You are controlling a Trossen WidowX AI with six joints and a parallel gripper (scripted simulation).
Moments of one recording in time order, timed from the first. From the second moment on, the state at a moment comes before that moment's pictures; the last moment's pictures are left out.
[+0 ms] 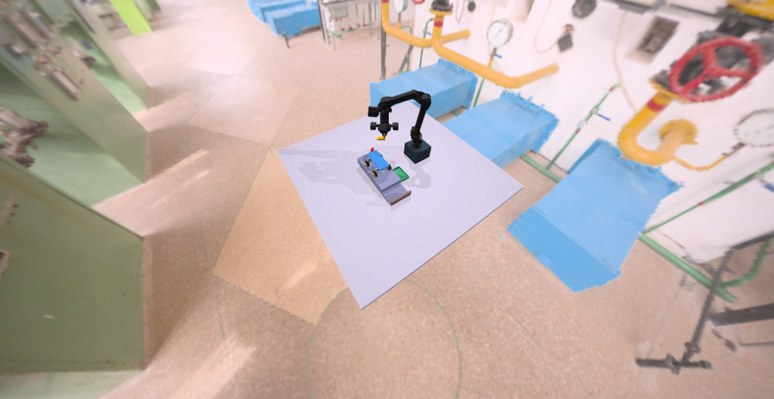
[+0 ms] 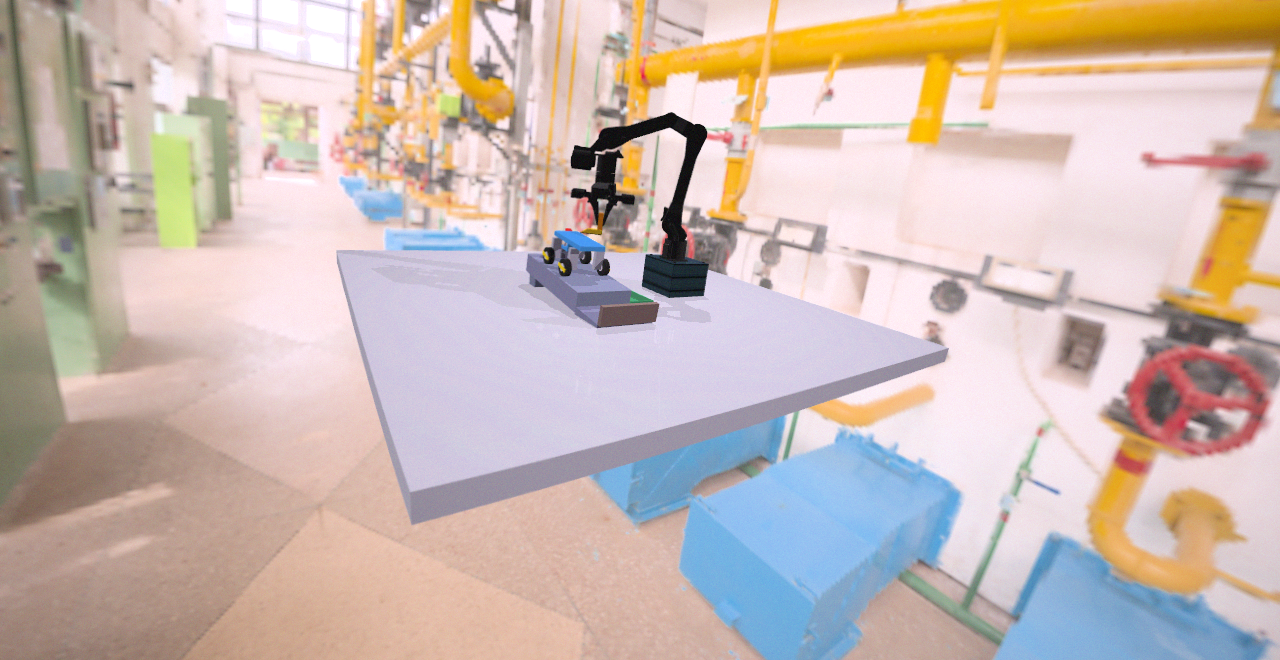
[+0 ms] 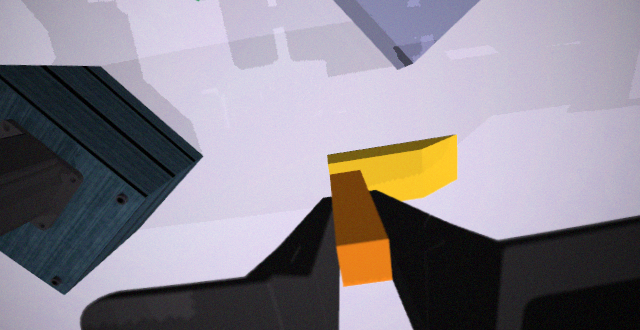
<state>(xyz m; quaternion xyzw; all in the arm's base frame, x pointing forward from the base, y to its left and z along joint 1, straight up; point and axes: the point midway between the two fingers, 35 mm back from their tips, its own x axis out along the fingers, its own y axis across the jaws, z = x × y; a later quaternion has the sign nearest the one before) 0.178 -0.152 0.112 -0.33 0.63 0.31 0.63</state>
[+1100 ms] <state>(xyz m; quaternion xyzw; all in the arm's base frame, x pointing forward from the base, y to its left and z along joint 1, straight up) 0.178 -0.152 0.112 -0.02 0.70 0.01 0.71</state>
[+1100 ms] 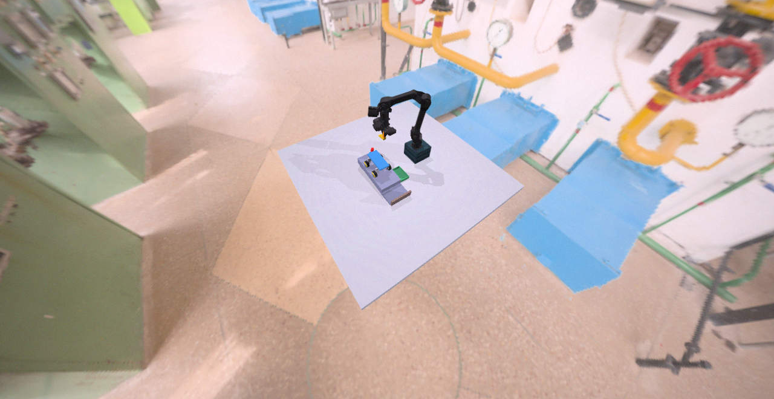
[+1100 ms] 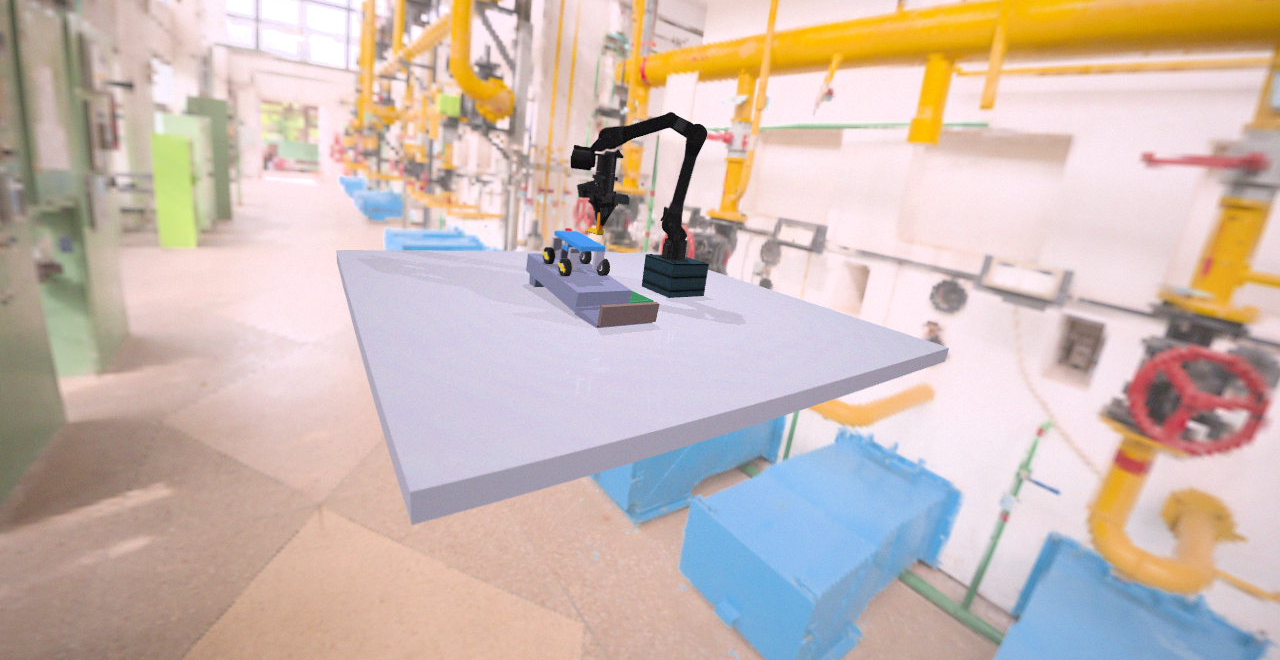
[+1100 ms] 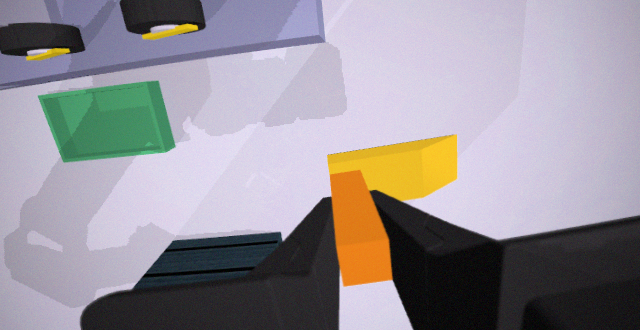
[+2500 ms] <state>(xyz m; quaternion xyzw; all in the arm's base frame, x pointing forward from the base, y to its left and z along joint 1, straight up) 0.215 -0.018 0.104 0.00 0.70 0.00 0.71</state>
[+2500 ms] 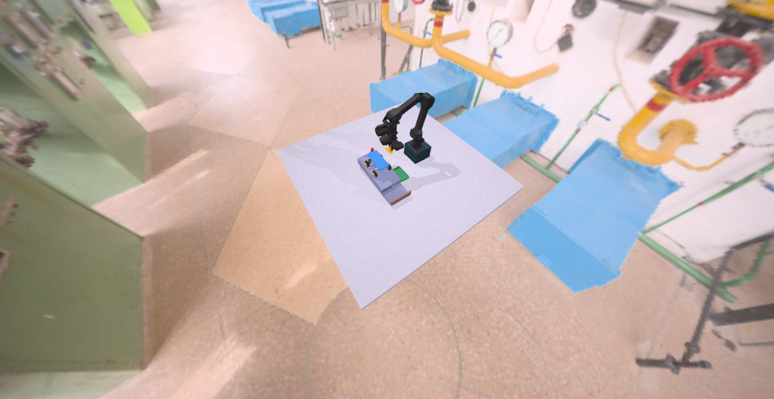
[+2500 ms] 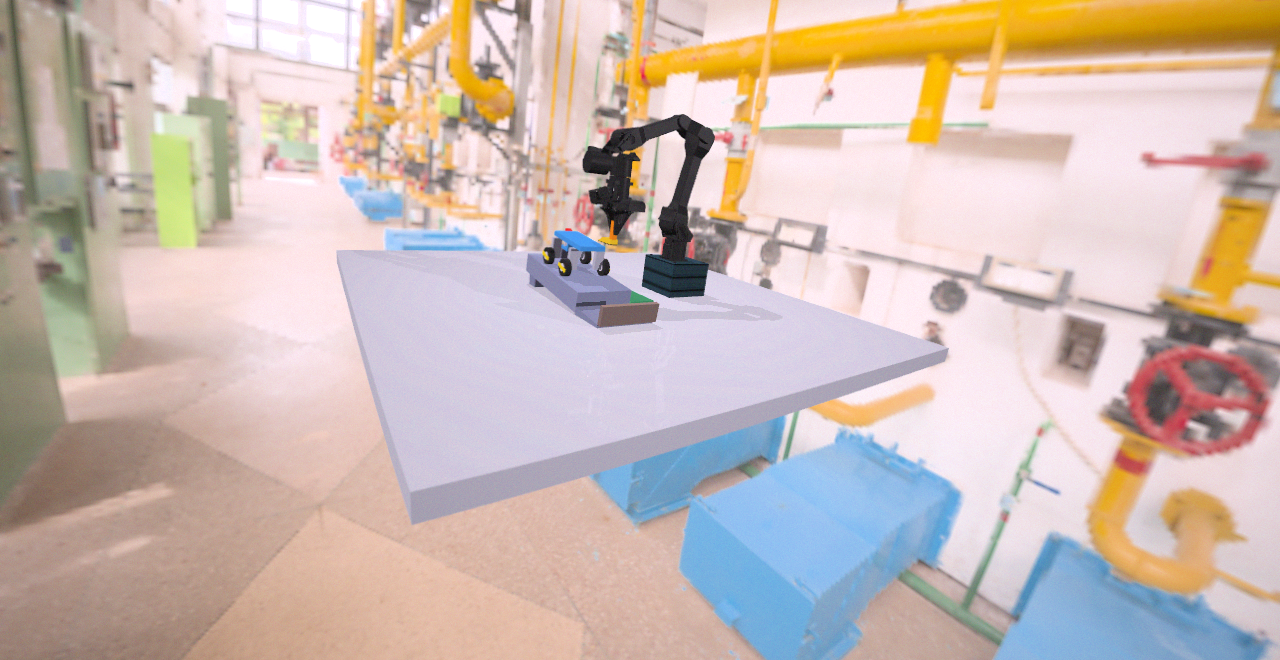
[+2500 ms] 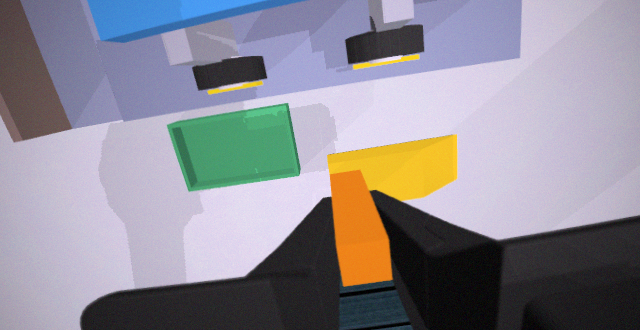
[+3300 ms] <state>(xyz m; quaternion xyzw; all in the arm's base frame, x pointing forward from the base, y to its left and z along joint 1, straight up) 0.231 0.064 0.102 0.01 0.70 0.00 0.71</state>
